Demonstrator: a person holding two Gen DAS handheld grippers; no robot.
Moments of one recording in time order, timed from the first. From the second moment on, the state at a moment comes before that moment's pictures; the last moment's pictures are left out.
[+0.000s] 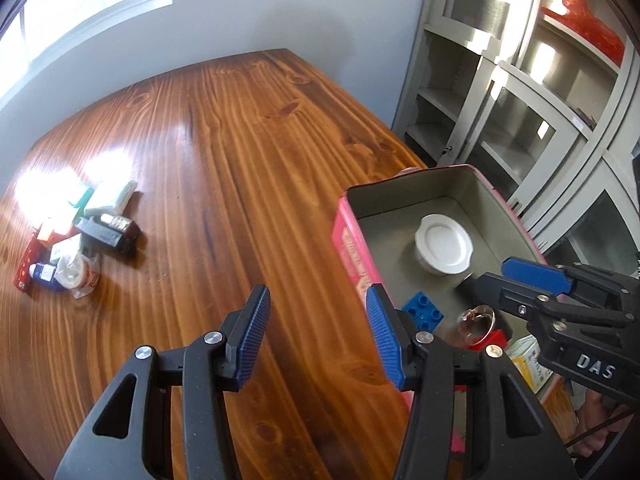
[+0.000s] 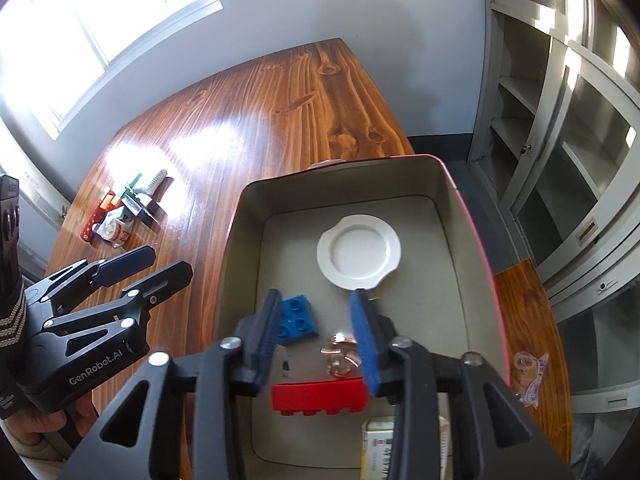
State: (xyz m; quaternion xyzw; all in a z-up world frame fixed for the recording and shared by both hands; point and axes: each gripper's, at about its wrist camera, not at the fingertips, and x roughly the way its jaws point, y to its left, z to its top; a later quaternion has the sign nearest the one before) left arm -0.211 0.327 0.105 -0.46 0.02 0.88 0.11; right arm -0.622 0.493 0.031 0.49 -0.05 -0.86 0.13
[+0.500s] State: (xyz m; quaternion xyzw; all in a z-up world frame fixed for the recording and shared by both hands) left arm -0.212 0.285 0.098 -0.48 0.00 0.87 0.10; right arm -0.617 0.460 0.034 0.48 -0.05 -0.87 0.11
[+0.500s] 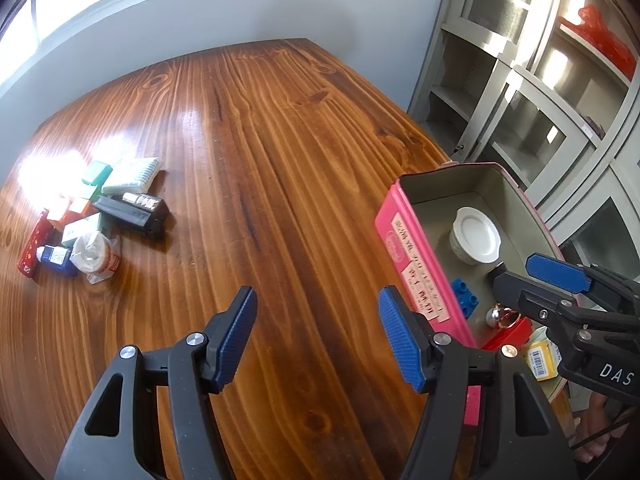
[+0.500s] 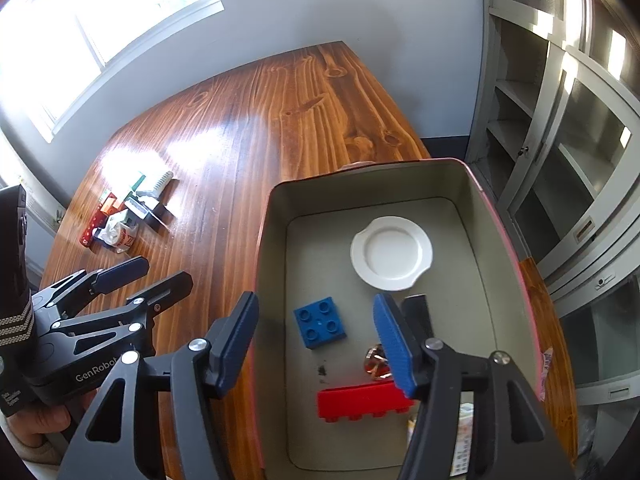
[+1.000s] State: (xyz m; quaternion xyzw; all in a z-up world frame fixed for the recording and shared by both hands) left arm -0.197 0.198 0.097 -0.48 -0.04 0.88 0.04; right arm -0.626 0.383 0.035 0.48 -0.02 -0.86 0.16
